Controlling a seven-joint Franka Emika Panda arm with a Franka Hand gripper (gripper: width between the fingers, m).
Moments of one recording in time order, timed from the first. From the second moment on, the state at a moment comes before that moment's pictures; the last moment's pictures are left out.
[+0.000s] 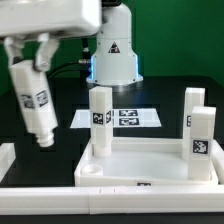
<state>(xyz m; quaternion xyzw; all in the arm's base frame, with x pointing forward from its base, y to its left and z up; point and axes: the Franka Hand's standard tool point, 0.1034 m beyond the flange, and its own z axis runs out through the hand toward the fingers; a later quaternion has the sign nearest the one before) 0.614 -0.130 0.187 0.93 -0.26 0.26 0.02</state>
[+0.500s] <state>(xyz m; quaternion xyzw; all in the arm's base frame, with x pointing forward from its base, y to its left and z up) 0.598 -0.095 0.162 0.93 -0.28 0.25 0.01</state>
